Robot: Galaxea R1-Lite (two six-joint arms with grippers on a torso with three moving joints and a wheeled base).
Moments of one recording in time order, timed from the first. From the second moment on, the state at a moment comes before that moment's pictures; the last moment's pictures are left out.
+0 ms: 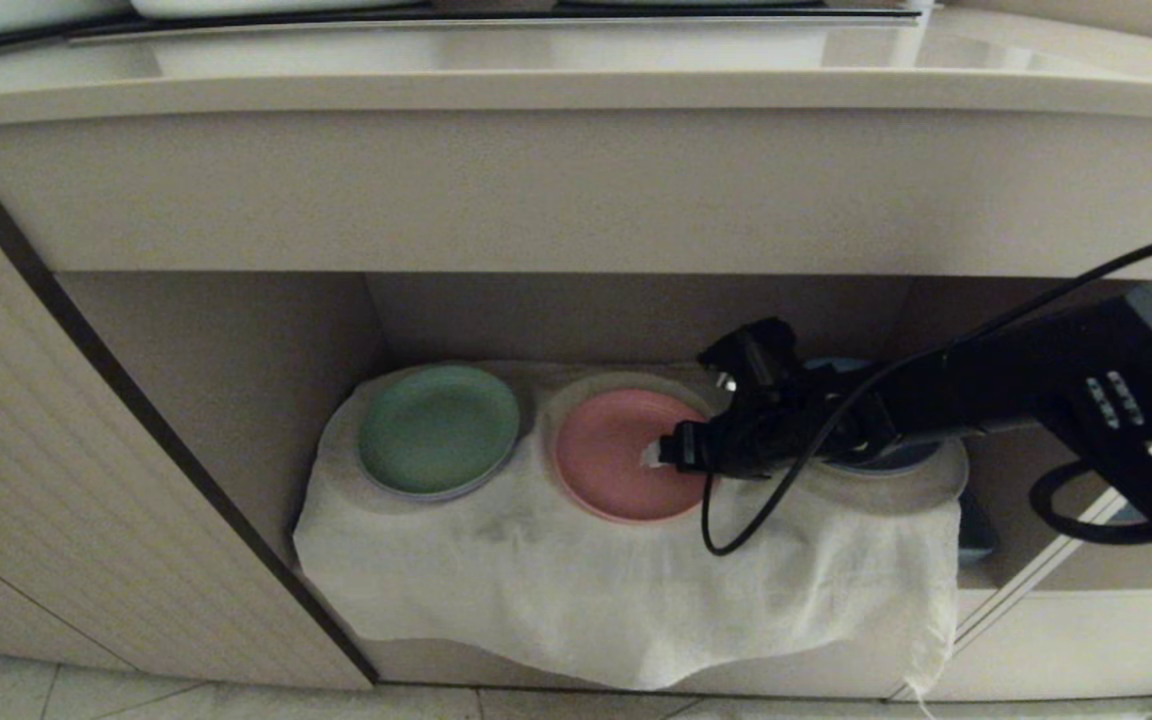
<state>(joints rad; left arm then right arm) 0.00 0.00 0.00 0.02 -0.01 -0.01 0.47 2.23 -1.47 0.02 0.10 0.40</state>
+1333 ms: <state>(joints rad) 0.00 0.00 0.00 0.02 -0.01 -0.01 0.46 2.22 -1.46 0.02 0.09 0.40</state>
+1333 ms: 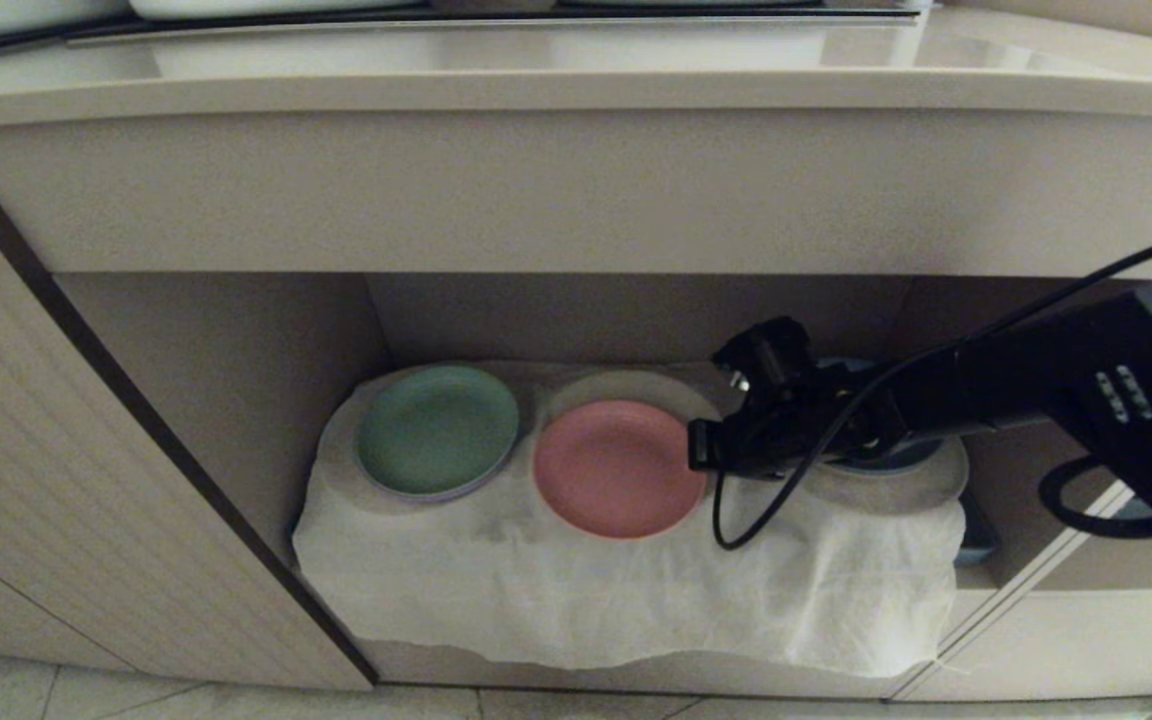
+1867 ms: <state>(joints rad) 0.00 0.00 0.00 0.02 -0.01 -0.01 0.46 2.22 -1.44 0.02 0.08 0.40</state>
